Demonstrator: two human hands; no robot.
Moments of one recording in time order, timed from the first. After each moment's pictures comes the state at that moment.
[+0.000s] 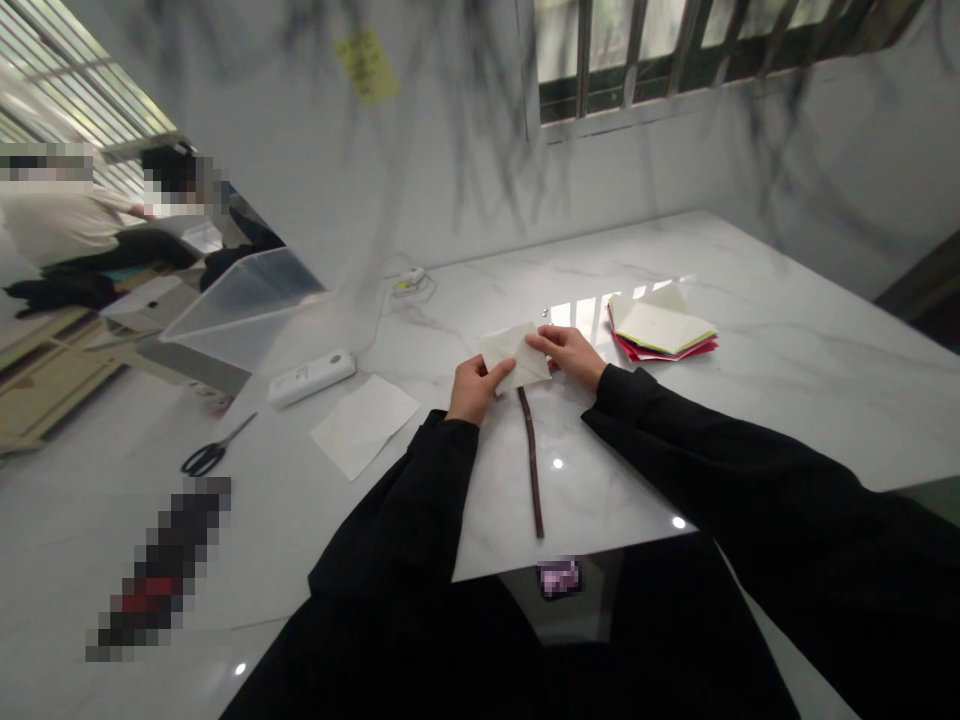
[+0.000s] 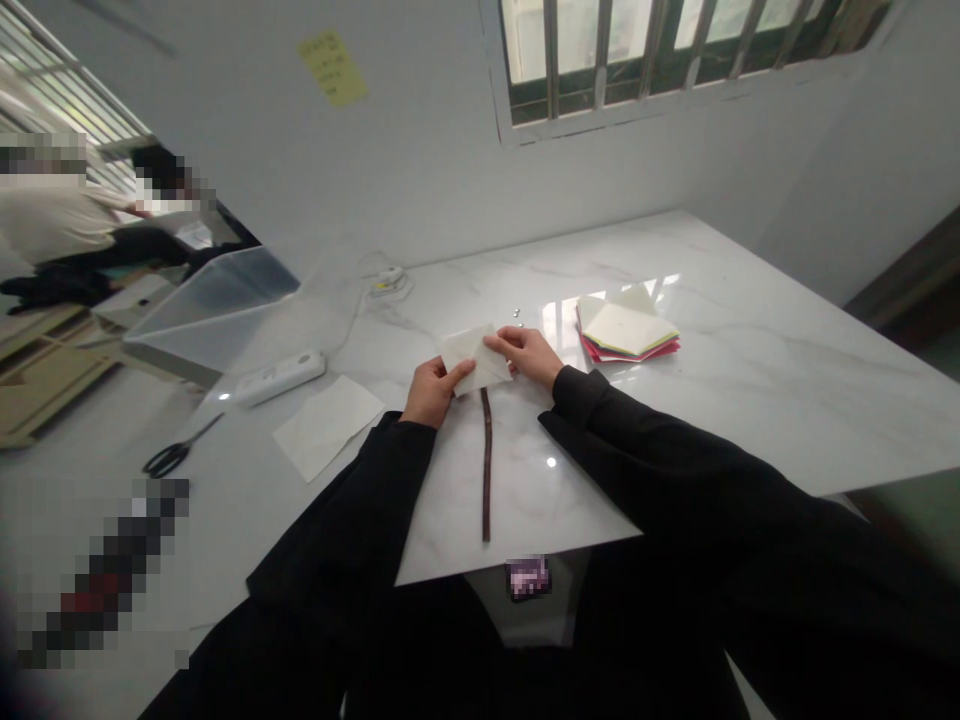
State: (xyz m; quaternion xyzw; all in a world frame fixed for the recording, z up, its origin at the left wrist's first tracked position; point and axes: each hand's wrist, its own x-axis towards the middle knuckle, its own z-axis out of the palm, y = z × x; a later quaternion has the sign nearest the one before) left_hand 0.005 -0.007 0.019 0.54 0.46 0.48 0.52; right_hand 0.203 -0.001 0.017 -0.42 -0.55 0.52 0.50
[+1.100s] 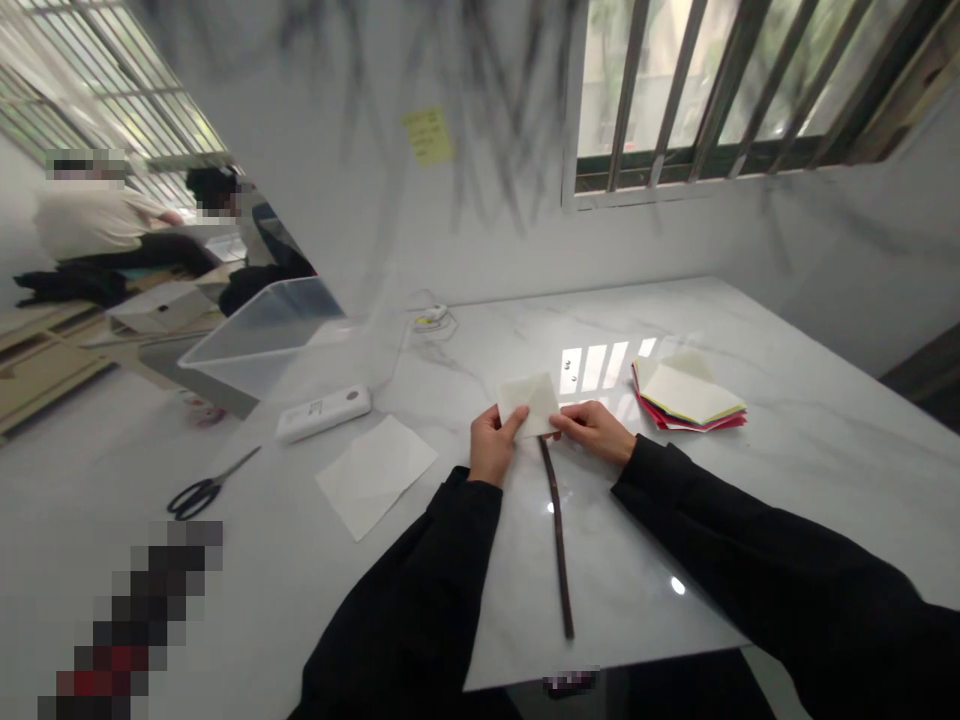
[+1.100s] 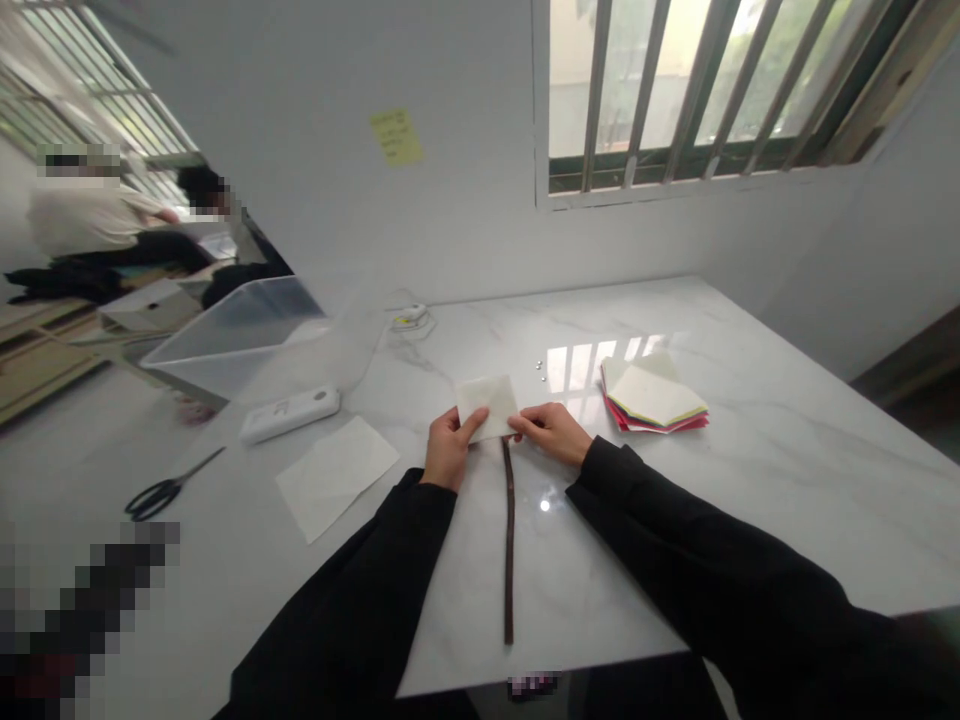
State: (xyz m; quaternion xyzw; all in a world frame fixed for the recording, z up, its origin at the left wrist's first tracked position) left_hand 0.002 -0.012 0.019 0.44 0.47 0.54 0.54; right_hand 0.202 -0.015 0.010 -0.43 -0.70 0.44 0.37
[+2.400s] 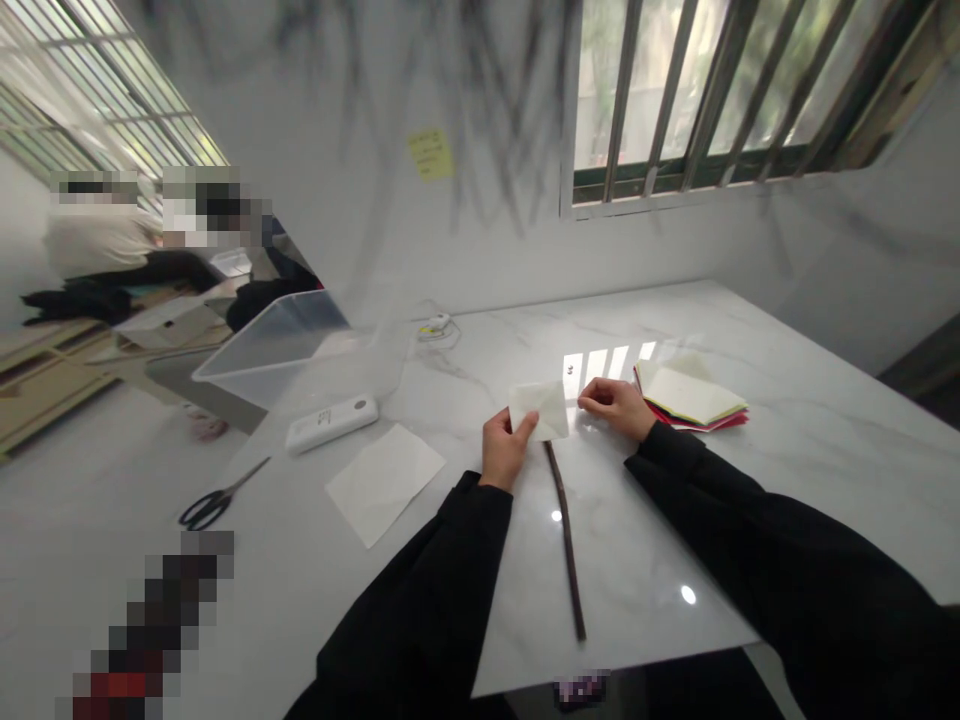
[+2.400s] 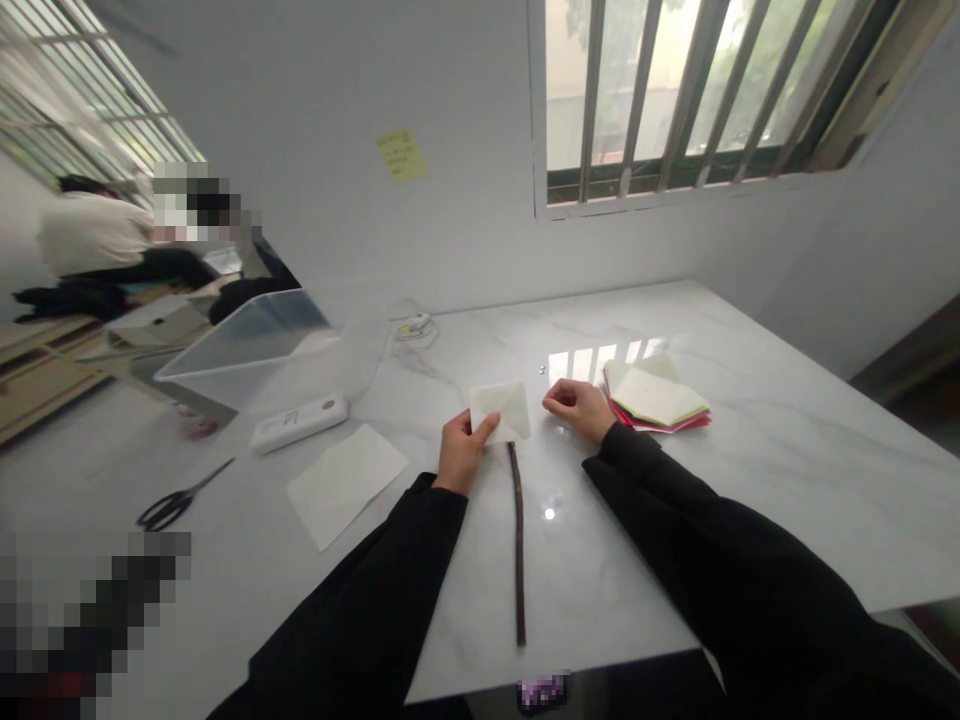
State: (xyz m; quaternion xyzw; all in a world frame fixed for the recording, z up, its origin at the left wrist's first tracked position) left_hand 0.006 -0.010 0.018 0.50 0.46 0.54 0.50; right_hand 0.244 0.019 -0.008 -0.50 -0.63 0.38 0.46
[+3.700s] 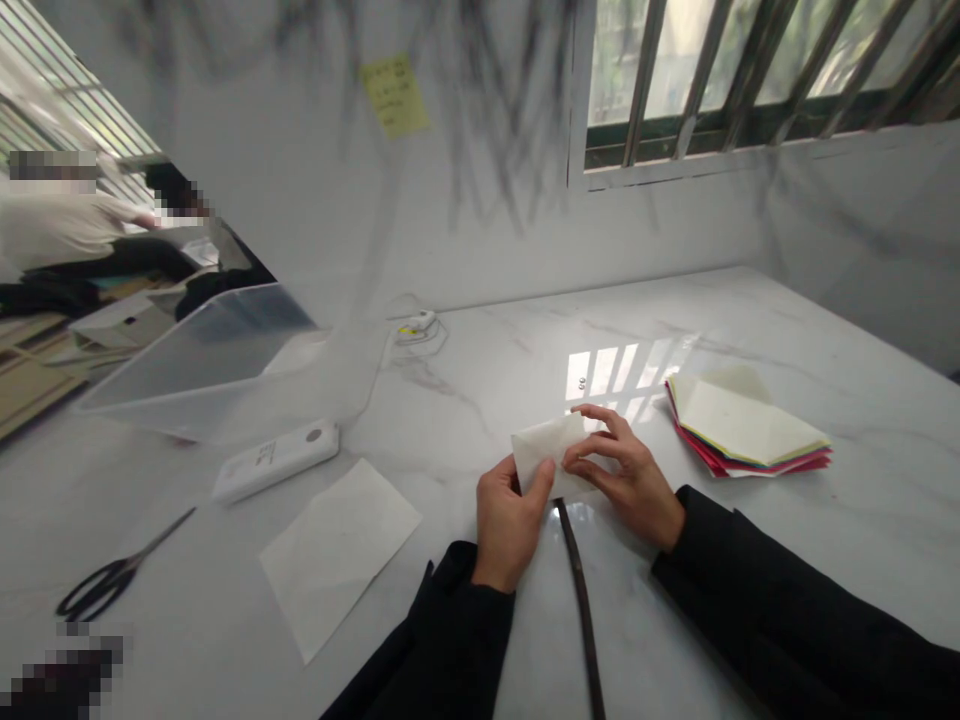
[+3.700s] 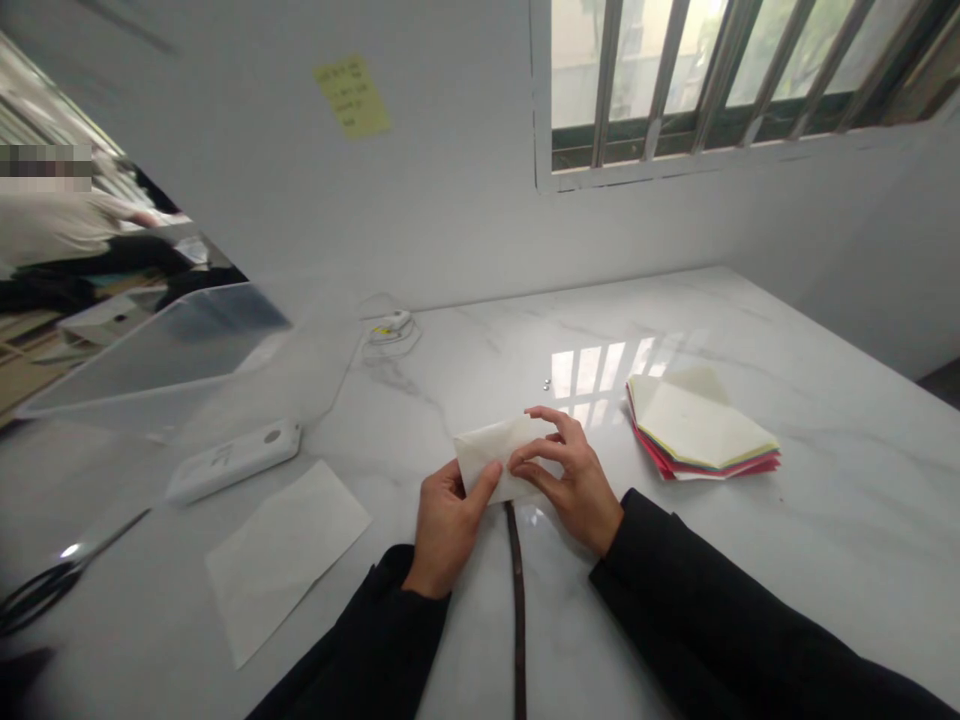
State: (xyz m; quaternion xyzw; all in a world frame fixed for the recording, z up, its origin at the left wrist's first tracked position) left_hand 0.009 -0.028 0.035 0.51 0.53 0.48 0.49; right_hand 0.184 -0.029 0.011 -0.46 -0.64 0.31 0.52
